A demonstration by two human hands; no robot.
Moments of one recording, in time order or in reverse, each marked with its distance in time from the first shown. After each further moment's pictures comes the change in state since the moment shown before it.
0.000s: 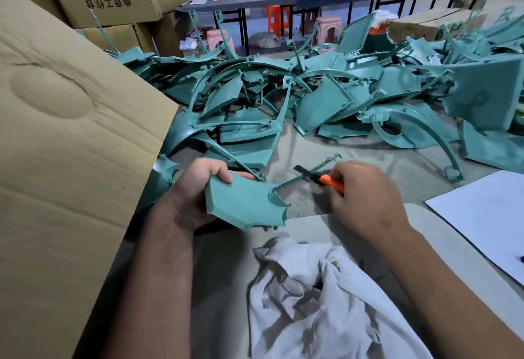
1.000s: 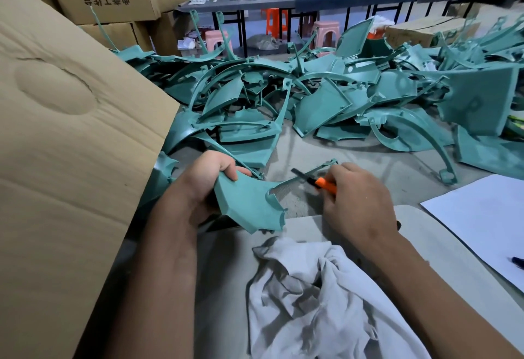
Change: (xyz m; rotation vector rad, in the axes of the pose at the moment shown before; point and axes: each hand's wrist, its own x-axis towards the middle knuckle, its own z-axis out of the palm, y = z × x) left_hand 0.002 0.004 0.007 0.095 0.104 0.028; right_hand -0.009 -0.013 0.003 -0.024 0.043 0.008
